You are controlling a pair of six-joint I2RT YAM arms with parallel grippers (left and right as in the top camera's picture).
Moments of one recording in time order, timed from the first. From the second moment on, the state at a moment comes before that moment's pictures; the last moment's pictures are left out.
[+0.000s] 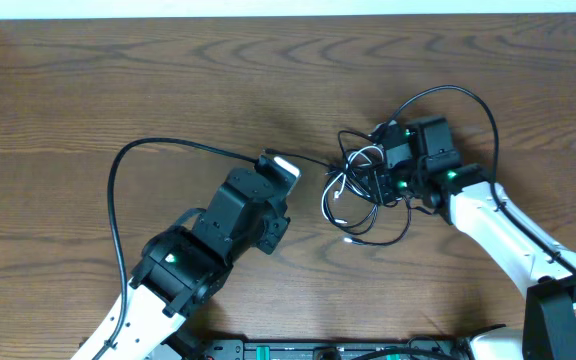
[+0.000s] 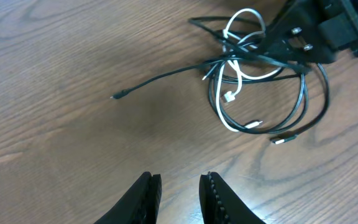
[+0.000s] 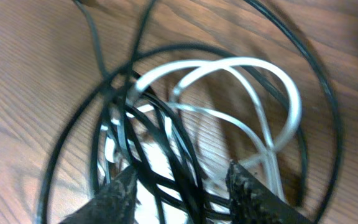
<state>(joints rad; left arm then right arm) -0.67 1.01 0.94 -0.75 -0.08 -0.02 0.33 1.54 0.87 -0.33 -0.35 0.04</state>
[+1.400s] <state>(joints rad) -0.67 1.10 0.94 -0.73 0.08 -0.02 0.47 0.91 0.99 -0.46 0.05 0.23</state>
